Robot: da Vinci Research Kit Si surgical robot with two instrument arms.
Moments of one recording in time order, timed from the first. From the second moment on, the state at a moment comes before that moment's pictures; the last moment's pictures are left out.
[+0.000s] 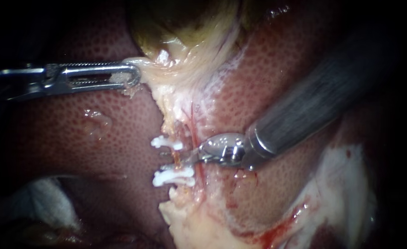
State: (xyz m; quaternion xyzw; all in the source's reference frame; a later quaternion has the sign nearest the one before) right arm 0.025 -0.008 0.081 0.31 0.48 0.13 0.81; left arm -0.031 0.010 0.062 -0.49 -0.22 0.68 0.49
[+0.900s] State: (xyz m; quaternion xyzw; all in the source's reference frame) right arm 0.021 -0.007 0.077 0.31 0.49 0.13 0.80; left arm -0.031 0.010 0.061 -0.49 -0.22 0.68 0.49
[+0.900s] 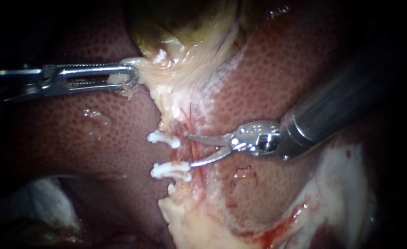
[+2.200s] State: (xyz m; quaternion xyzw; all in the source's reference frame) right arm 0.028 -0.010 0.080 0.36 0.50 0.14 0.77; left arm -0.032 0.010 0.061 -0.49 -0.22 0.68 0.49
